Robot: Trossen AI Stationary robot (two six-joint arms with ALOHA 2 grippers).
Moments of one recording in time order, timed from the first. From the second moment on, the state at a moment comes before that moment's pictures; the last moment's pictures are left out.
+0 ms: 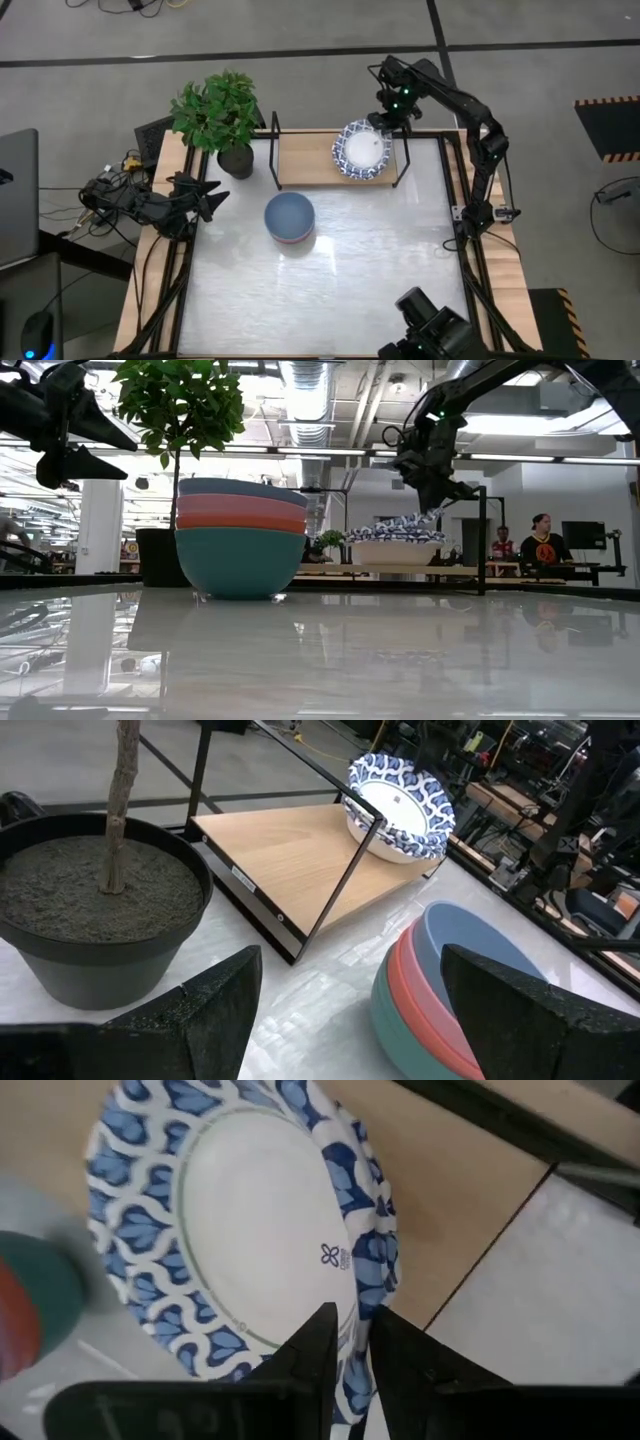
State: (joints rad) left arm -0.35 0.01 0.37 -0.74 -0.88 -0.77; right arm -0.92 1.93 1.86 -1.38 -0.29 0.18
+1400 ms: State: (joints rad) left arm -0.35 0.01 0.37 -0.74 -0.88 -0.77; right arm -0.35 1.94 1.98 -1.10 0.03 0.16
